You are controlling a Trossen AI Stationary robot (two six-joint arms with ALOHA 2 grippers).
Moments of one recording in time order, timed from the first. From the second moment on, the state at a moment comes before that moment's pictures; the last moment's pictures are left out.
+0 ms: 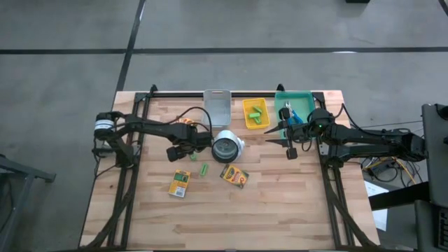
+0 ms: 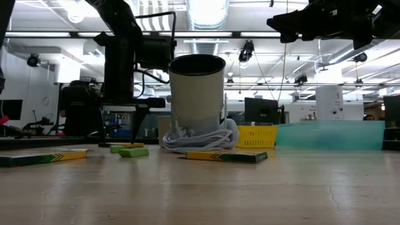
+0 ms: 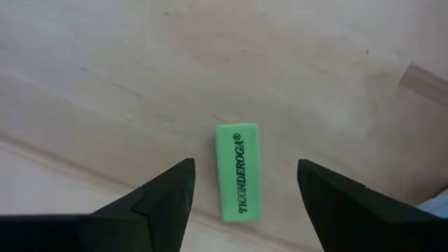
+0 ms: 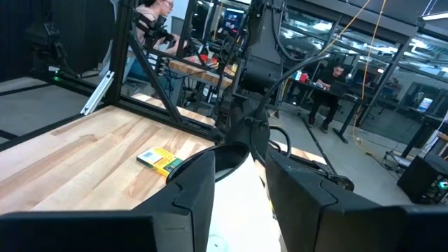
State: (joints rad) left arm 0.12 1.67 1.01 -0.82 -0.12 -1.89; right arm -0.31 0.85 0.40 0.44 -0.47 -0.29
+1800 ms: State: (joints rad) left arm 0.17 1.62 0.87 -0.65 0.03 -1.93; right arm -0.31 0.85 0.40 0.44 -0.47 -0.29
